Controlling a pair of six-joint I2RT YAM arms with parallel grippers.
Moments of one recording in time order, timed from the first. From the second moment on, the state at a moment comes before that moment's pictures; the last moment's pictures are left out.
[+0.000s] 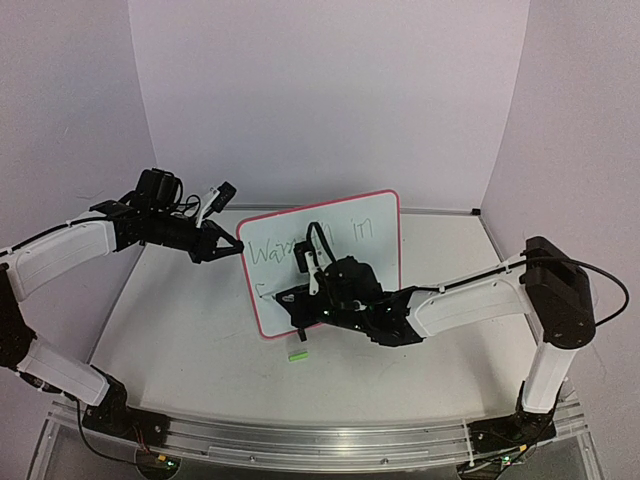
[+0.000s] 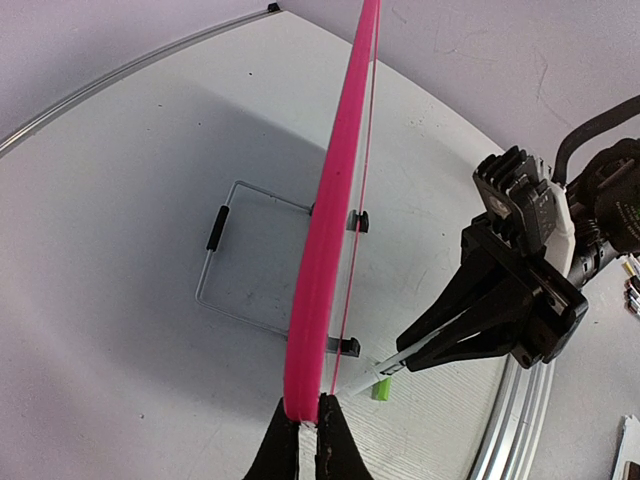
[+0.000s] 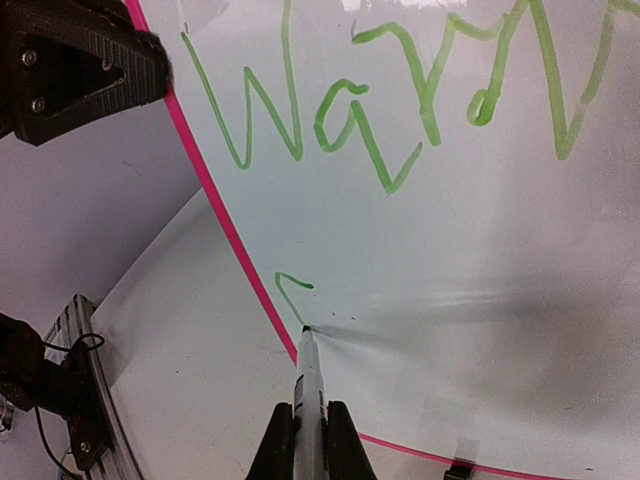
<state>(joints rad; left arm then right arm) -0.43 1.35 1.09 -0.44 0.68 0.16 1.11 1.87 1.09 0.41 0.11 0.52</state>
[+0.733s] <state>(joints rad) -0.43 1.35 1.09 -0.44 0.68 0.16 1.10 1.83 1.09 0.42 0.16 0.52</state>
